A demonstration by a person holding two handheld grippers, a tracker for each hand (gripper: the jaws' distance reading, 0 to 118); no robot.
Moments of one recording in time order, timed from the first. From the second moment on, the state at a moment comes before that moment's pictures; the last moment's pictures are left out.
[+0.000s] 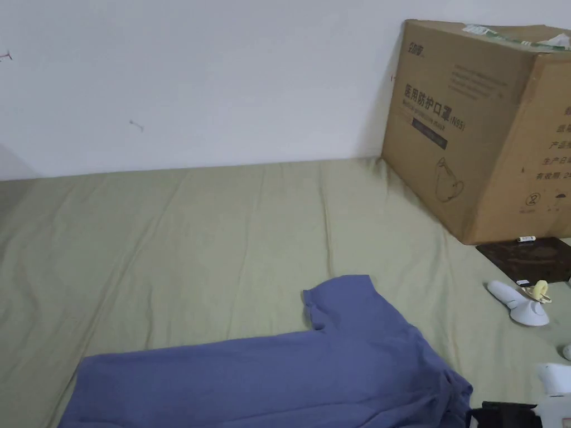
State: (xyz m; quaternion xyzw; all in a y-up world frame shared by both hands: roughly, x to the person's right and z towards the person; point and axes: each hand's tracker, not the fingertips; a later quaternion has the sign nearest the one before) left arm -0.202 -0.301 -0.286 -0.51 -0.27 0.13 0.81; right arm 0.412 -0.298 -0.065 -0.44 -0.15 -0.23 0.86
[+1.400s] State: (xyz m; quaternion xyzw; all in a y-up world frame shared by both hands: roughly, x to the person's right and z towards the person) left arm -0.100 -0.343 -0.496 -0.46 -0.31 -0.15 0.82; right arm 0.419 -0.319 -0.296 -0.40 -0.10 -0.19 0.89
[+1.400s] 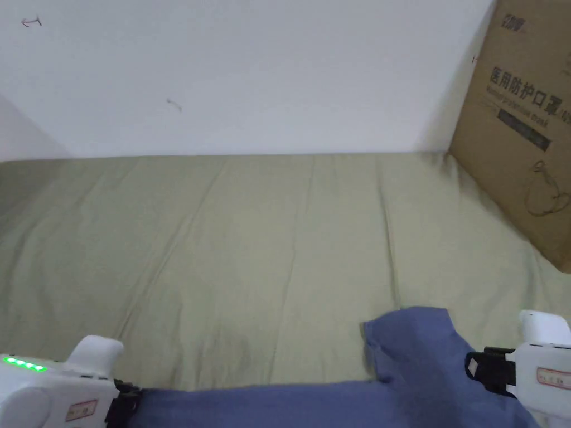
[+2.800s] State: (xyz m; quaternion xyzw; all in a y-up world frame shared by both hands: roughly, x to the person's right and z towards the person) left arm -0.178 -0.288 -0.372 -0.45 -0.28 0.02 0.85; right arm 0.419 -0.281 -0.134 -0.44 -0.14 -0.20 0.87
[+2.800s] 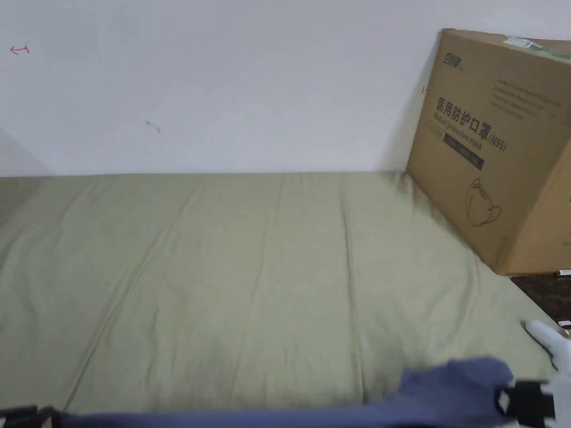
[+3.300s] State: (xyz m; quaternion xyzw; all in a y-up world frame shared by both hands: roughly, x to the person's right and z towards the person) left arm -0.190 -0.258 -0.311 -0.36 -0.26 0.10 0.89; right arm 0.368 -0.267 -0.098 -0.36 -0.13 -0.18 0.91
